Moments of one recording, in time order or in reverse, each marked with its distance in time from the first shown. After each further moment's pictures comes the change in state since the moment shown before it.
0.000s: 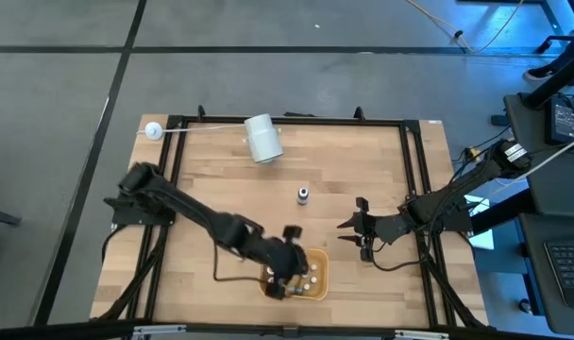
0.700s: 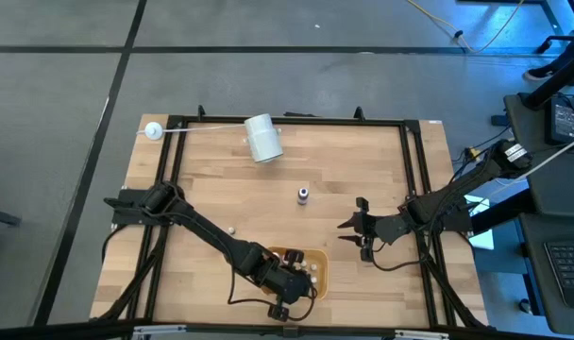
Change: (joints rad) left arm -0.076 0.236 0.141 -0.110 0.026 -0.132; right arm 0.000 0.000 0.000 -0.003 0.000 0.004
